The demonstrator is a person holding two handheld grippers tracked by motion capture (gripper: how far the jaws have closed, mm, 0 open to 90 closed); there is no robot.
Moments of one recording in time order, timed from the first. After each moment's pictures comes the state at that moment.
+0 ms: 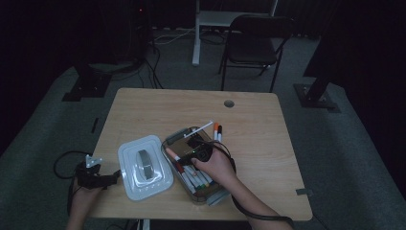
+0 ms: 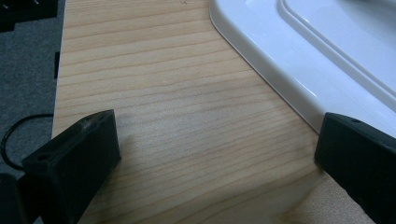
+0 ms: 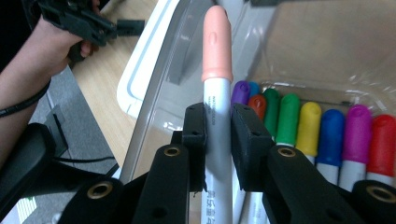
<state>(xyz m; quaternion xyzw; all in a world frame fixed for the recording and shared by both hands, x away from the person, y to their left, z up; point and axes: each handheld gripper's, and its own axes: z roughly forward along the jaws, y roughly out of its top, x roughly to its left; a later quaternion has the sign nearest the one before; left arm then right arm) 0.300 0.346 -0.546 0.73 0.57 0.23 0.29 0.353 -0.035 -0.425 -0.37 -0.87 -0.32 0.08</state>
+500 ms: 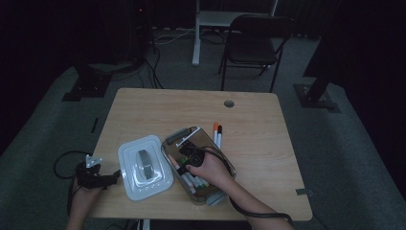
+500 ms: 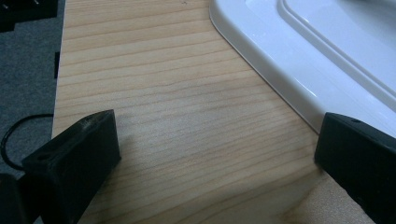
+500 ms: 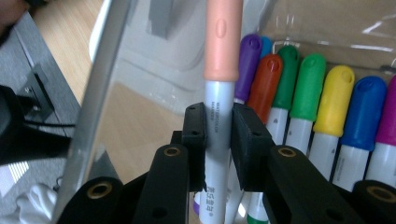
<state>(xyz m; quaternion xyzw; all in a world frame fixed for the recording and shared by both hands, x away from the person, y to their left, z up) 0.300 0.346 -0.546 0.73 0.57 0.23 0.29 0.354 -0.015 -0.454 -0.36 -0.90 -0.24 0.10</state>
